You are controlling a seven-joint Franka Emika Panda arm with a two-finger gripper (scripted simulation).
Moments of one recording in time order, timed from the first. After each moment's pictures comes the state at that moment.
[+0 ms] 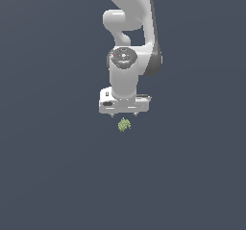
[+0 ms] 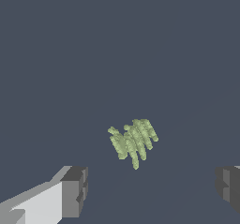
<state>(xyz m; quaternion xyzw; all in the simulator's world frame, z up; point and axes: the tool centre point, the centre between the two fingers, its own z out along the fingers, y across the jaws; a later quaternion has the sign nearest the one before) -0.018 0.004 0.149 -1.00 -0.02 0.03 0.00</state>
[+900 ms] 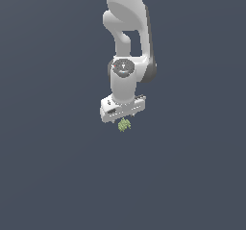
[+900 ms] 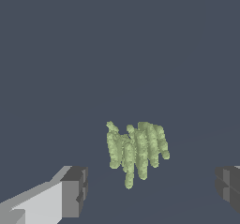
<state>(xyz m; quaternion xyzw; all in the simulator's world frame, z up) -0.027 0.001 0.104 -0.98 -0.19 0.01 0.00</state>
